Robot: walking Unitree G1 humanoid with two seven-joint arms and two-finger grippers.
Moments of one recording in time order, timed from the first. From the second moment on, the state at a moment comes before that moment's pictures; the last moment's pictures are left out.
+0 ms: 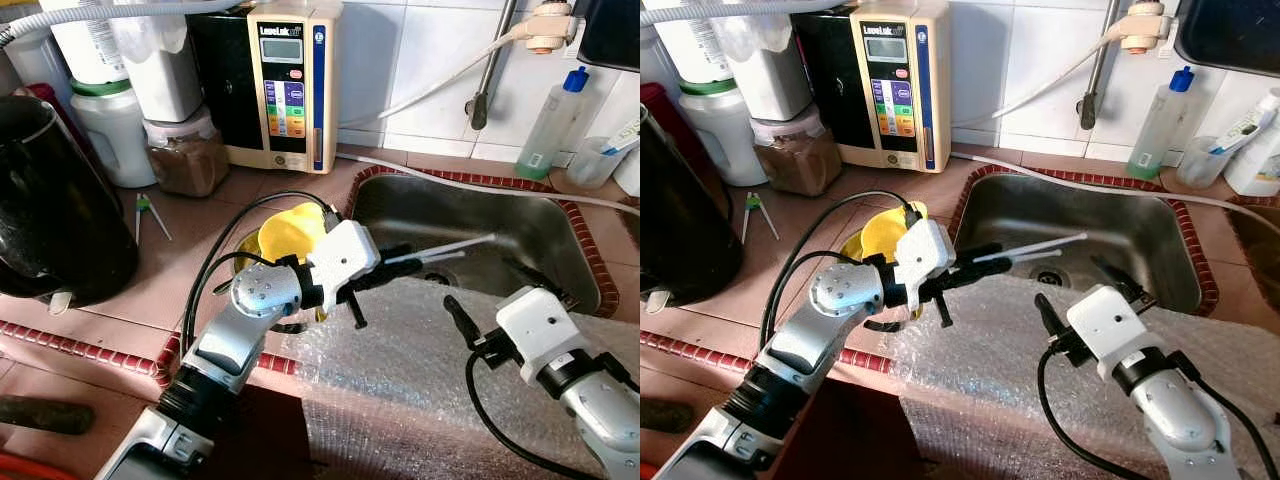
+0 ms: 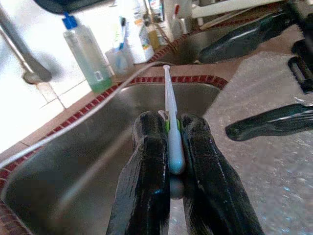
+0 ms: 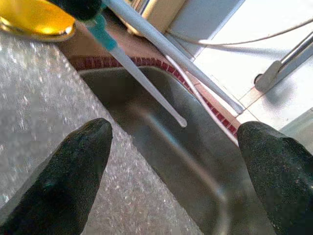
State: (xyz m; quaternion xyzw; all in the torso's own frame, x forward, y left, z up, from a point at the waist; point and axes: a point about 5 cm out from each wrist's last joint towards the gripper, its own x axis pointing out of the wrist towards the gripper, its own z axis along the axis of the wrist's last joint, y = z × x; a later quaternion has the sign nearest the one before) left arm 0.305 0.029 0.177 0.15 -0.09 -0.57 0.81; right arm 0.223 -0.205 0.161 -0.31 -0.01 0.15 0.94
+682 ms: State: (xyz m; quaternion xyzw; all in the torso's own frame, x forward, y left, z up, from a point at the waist) left arm 0.295 0.033 0.182 0.15 -0.09 -0.59 0.79; right arm 0.273 -0.220 0.153 -0.33 -0.02 0.14 0.93
